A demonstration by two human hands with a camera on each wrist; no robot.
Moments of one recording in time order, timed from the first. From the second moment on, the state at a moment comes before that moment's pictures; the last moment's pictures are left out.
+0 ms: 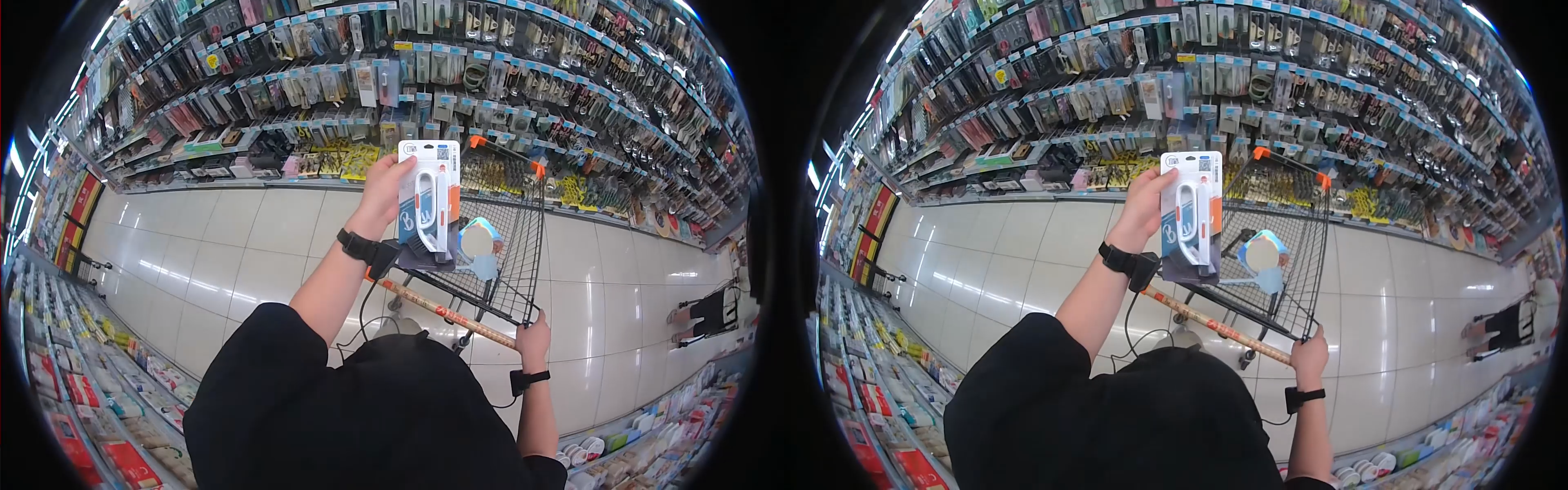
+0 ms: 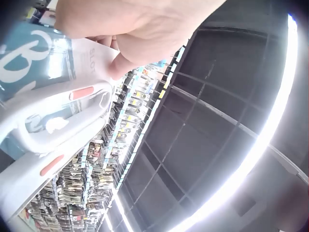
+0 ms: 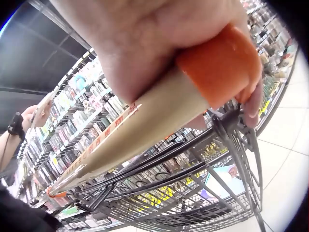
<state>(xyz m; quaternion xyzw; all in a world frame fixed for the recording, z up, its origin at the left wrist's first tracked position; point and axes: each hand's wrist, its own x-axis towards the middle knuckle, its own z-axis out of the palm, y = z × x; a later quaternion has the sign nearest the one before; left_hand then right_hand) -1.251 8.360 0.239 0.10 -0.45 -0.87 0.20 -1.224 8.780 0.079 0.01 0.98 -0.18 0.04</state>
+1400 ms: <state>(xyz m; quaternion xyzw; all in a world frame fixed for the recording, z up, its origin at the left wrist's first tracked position) -1.110 8.468 0.170 0.10 -0.42 -0.89 -0.15 -1.220 8.733 0.105 -0.08 0.97 -0.19 0.10</state>
